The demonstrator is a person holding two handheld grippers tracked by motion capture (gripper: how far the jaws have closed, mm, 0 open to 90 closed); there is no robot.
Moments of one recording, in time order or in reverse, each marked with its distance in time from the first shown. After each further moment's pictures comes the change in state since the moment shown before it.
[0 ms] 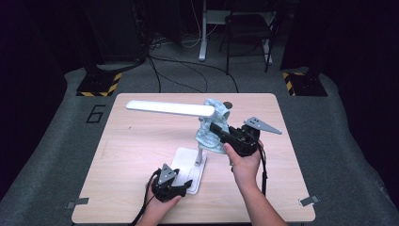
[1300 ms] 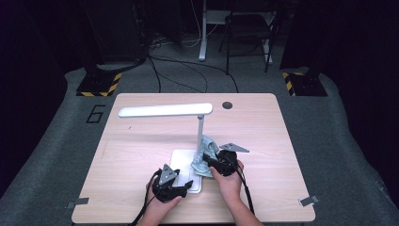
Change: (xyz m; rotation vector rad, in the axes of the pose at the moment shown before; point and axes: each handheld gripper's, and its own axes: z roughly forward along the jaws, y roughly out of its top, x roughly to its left) left arm -0.002 0.000 0.000 0.006 -0.012 0.014; right arm -0.044 -0.127 0.052 0.325 -0.201 0.020
